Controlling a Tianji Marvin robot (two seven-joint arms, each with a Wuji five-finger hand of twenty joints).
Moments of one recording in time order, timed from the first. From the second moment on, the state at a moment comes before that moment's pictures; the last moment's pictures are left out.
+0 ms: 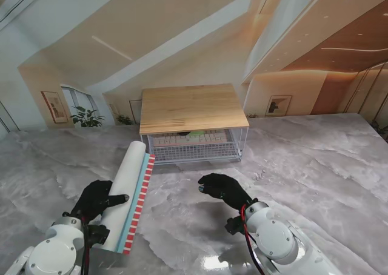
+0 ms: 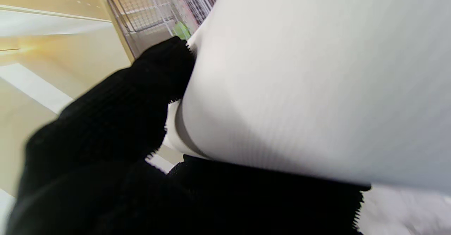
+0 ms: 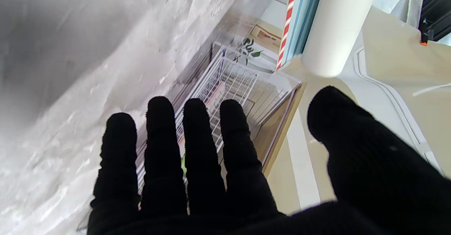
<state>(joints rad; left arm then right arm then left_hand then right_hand) 1.94 -1.16 -1.47 -1.93 0.12 0.22 0.11 -1.59 -1.16 1.09 -1.55 -0.13 -0.03 -0.04 0.90 -0.72 0.69 -0.01 0.82 0.43 0.75 0.25 1.14 0.37 0.51 0.44 1.06 0.41 0.83 0.53 0.82 0.52 1.36 0.41 0.39 -0.48 0.82 -0.05 0.65 0.12 0.46 0.38 0.70 0.16 0.46 0.27 0.67 0.17 0.45 0.31 0.27 0.26 1.09 0.64</state>
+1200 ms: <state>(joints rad) 1.82 -1.22 -1.23 -1.96 -0.10 0.24 0.27 -1.56 -1.22 0.93 -1.55 0.16 -0.03 -0.09 0.90 -0.72 0.71 -0.01 0.82 0.43 0.77 0.25 1.14 0.37 0.52 0.44 1.06 0.41 0.84 0.53 0.82 0.52 1.37 0.38 0.49 -0.57 0.99 -0.05 0.62 0.12 0.59 0.46 0.65 0.16 0.61 0.32 0.67 0.18 0.55 0.34 0.33 0.27 1.16 0.58</state>
